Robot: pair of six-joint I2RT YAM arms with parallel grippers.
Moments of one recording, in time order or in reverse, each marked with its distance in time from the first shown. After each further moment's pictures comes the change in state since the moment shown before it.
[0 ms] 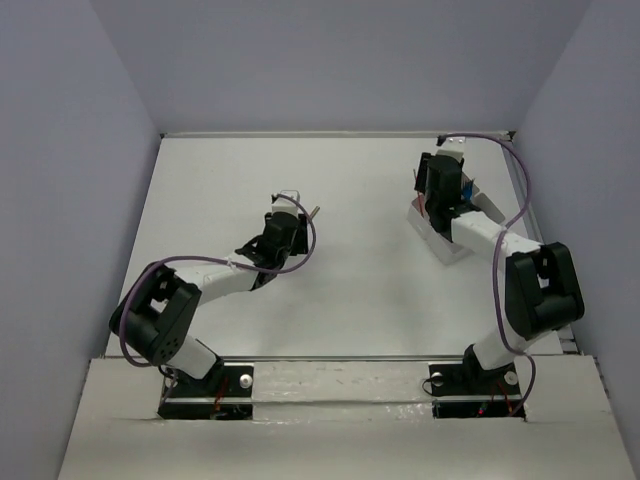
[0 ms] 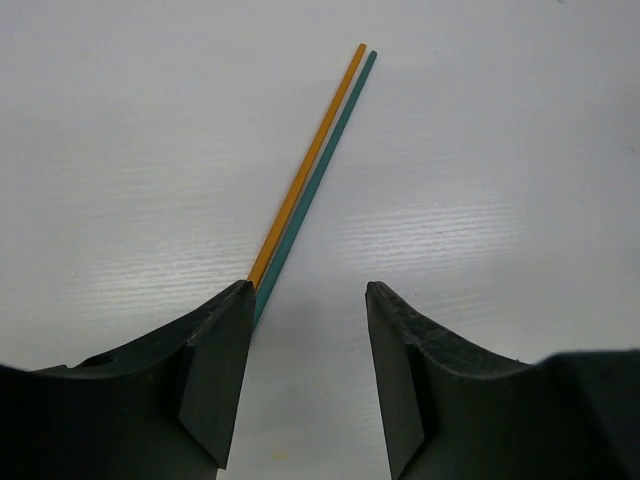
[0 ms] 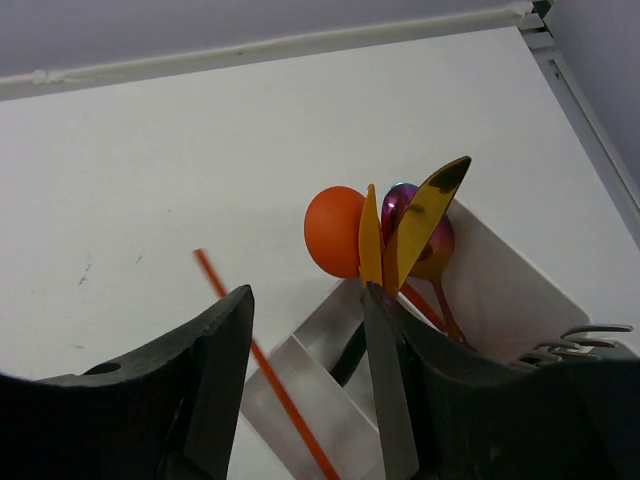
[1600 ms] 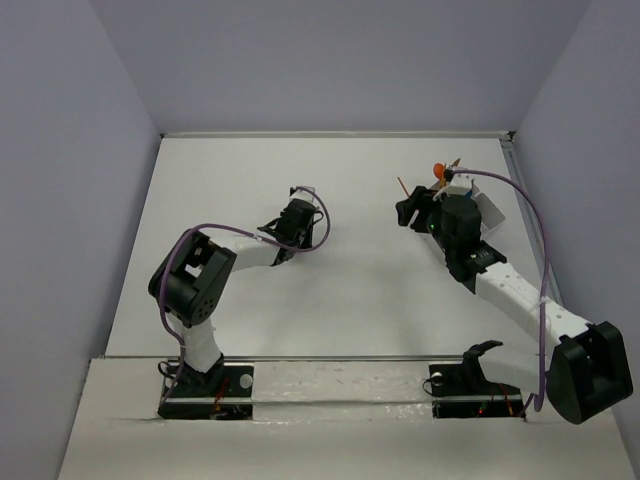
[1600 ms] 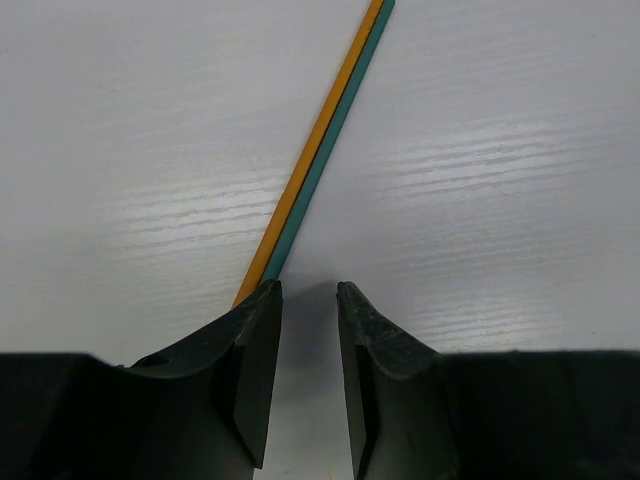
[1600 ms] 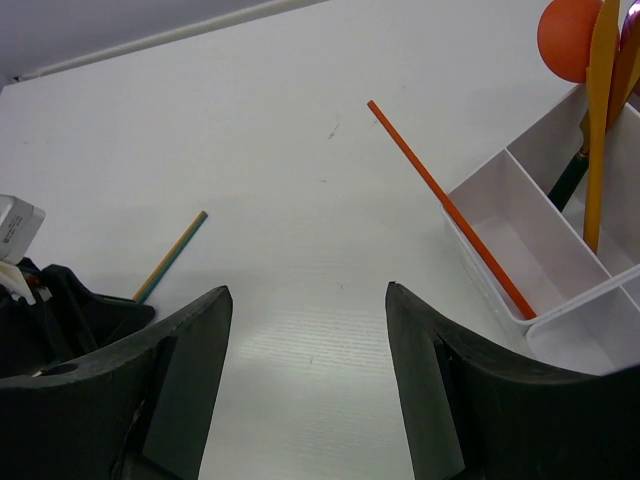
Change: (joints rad) left arm 0.021 0.297 0.245 -0.156 0.029 0.044; right arm 0.114 -0.470 -0.303 -0.117 -0.351 0.303
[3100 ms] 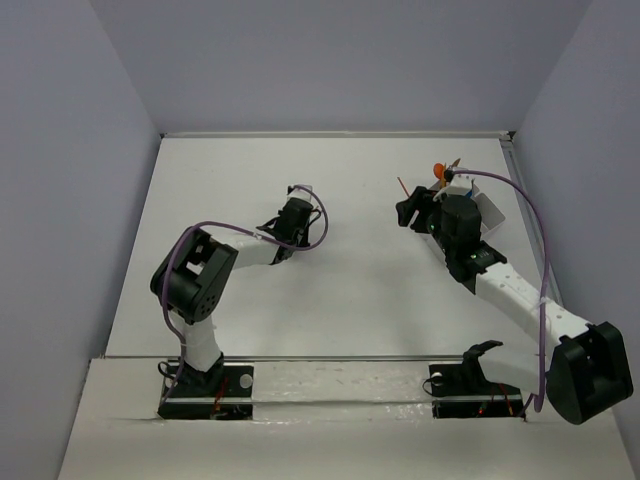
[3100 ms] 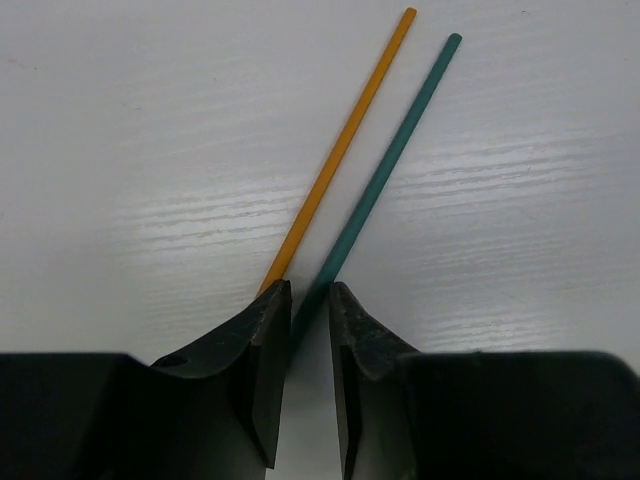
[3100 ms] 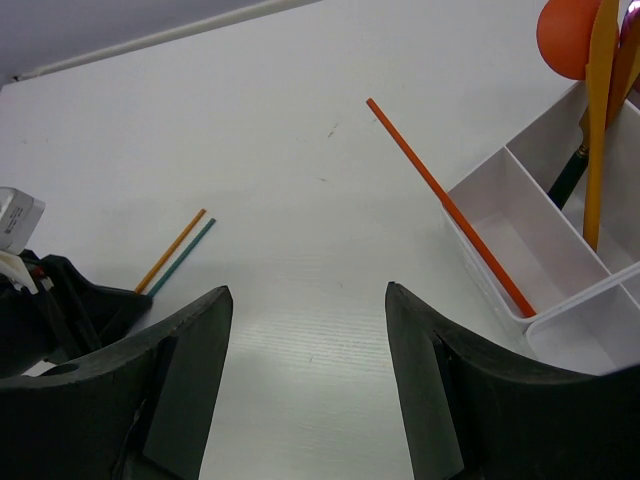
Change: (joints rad) left arm 0.020 0.019 -0.001 0.040 -0.011 0.020; right arm 0.000 -0.002 -0.007 0.000 0.000 0.001
